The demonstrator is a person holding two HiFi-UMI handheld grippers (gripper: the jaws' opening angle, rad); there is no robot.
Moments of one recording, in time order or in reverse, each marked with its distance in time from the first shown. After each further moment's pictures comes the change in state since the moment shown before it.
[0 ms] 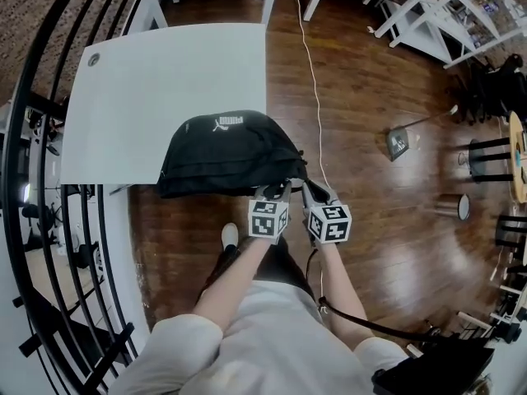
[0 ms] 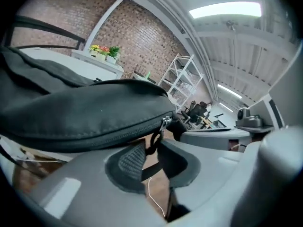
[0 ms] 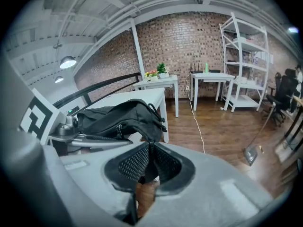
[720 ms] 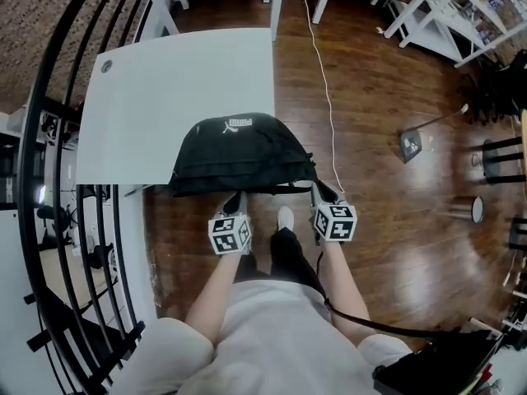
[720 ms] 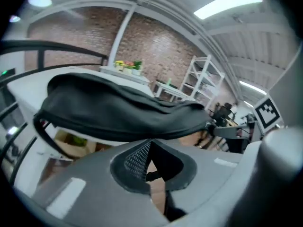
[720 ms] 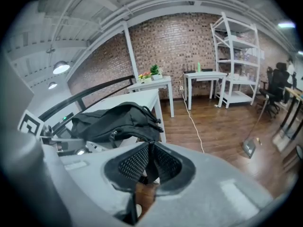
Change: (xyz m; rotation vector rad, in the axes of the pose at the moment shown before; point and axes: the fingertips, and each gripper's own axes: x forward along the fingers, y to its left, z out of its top) left arm -0.105 0.118 -0.012 -0.025 -0.081 0.293; right arm 0.003 -0.013 -0.009 0.068 -0.023 -0.048
